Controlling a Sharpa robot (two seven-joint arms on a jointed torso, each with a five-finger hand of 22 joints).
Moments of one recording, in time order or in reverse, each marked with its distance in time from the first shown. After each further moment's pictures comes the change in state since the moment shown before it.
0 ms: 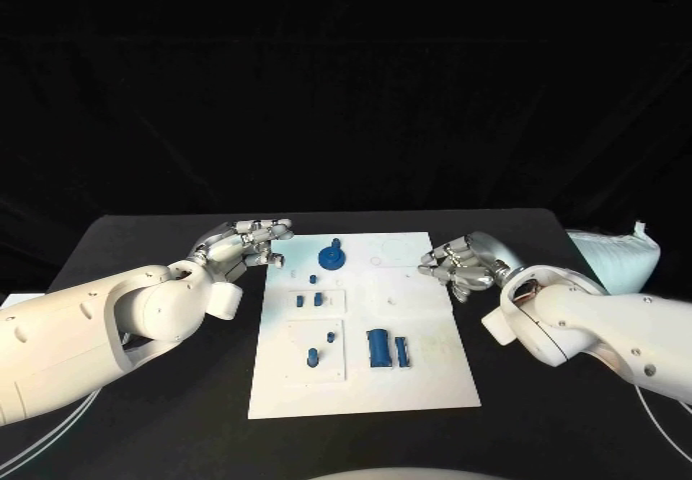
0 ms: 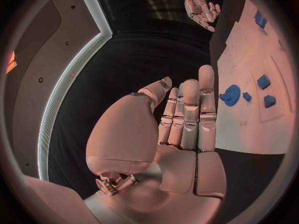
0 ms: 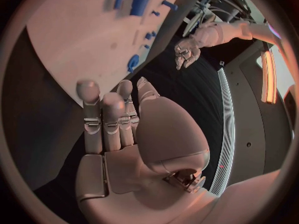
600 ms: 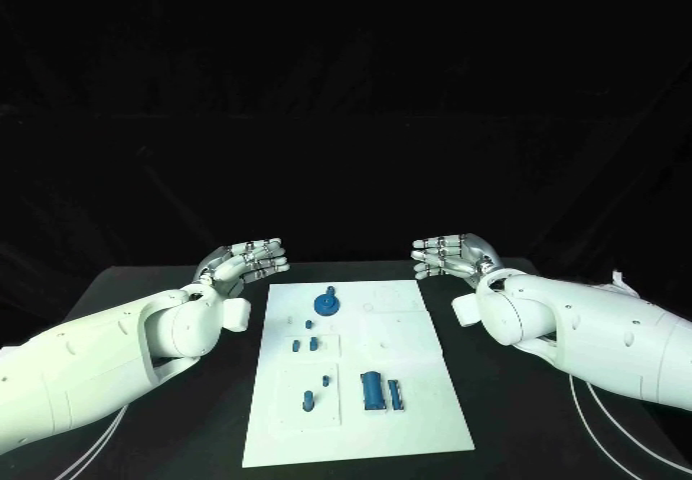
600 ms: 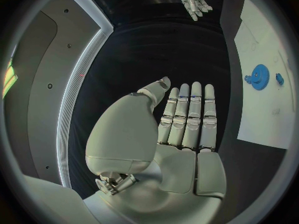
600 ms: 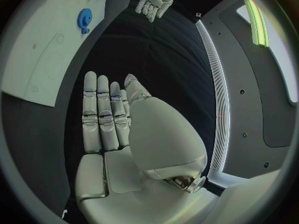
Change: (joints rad) left arm -0.006 0.132 0.004 -0.207 0.059 -0.101 0.079; left_hand -0.009 0.002 -0.010 0.017 -0.003 0.008 0.007 -0.038 -0.002 0.033 0.029 -0.147 -0.011 -0.187 0.094 -0.729 -0.360 0.000 -0.438 0.120 -0.230 -0.392; right arm 0.036 0.239 0.011 -0.410 0.559 0.129 0.370; right_hand 0.149 -0.013 0.067 -0.037 -0.088 -0.020 0.031 0.000 -0.111 -0.045 0.074 -0.350 -0.779 -0.151 0.101 -0.722 -0.526 0.005 -0.114 0.097 -0.486 -0.403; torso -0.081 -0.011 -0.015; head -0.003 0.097
